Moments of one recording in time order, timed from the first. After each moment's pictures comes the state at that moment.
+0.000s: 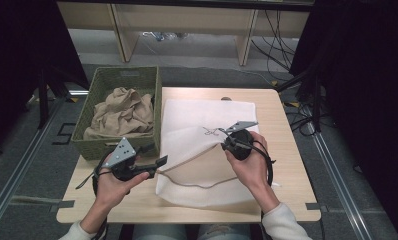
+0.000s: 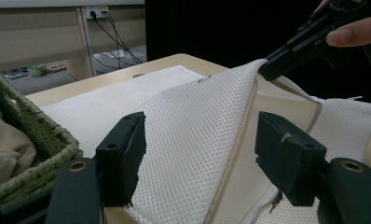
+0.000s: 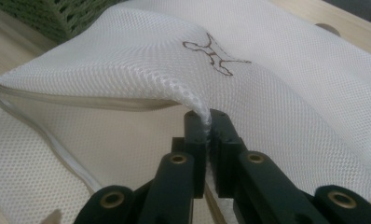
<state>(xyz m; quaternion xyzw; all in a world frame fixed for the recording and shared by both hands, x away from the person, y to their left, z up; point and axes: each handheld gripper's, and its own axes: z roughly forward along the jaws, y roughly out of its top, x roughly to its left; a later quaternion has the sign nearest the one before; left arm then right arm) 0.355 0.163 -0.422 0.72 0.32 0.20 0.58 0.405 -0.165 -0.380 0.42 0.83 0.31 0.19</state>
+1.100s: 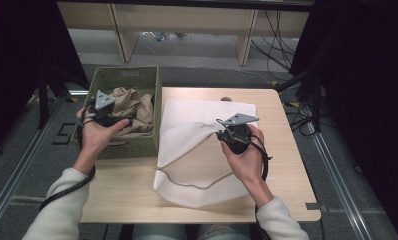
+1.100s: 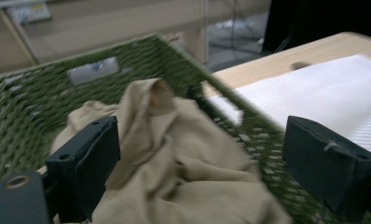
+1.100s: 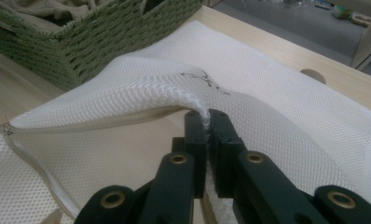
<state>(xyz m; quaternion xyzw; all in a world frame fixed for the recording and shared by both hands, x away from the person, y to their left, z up) 0.497 0.241 -0.396 0.70 0.46 0.32 0.43 0.411 -0.157 -0.365 0.39 0.81 0.37 0.23</state>
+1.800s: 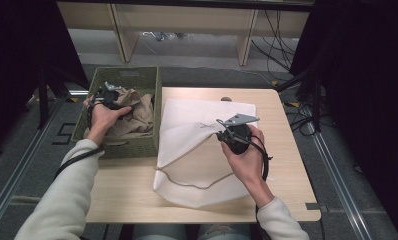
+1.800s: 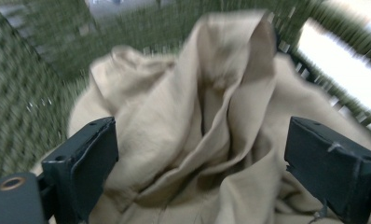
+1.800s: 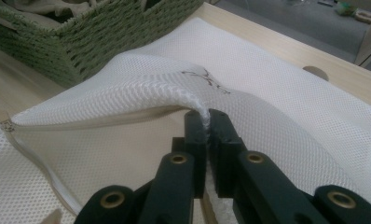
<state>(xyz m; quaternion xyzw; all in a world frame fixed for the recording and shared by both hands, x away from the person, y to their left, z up) 0.575 0.252 -0.435 0.74 0.53 0.28 0.31 0.410 -0.157 -0.366 0.40 0.81 0.37 0.22</state>
